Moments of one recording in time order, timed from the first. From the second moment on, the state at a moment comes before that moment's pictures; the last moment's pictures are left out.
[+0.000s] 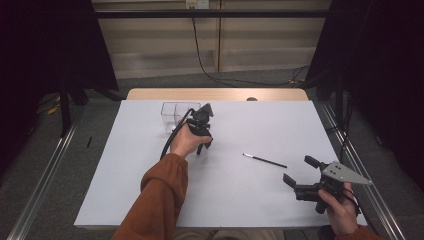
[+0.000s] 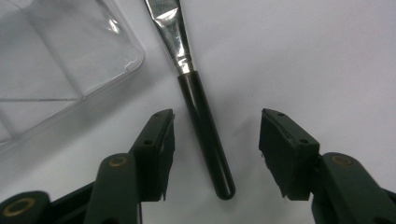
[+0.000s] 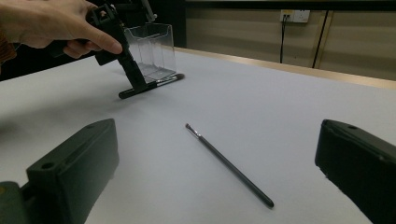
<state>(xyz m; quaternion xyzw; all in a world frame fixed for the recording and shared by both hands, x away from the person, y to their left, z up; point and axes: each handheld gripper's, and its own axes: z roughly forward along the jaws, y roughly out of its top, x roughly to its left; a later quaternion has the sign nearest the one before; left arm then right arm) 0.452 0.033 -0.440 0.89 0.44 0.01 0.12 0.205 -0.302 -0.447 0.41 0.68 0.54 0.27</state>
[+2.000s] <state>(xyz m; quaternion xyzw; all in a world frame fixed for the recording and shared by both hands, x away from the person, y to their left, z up) 0.465 0.024 -0.449 0.89 0.46 0.02 0.08 0.205 -0.301 -0.449 0.41 0.68 0.54 0.26</state>
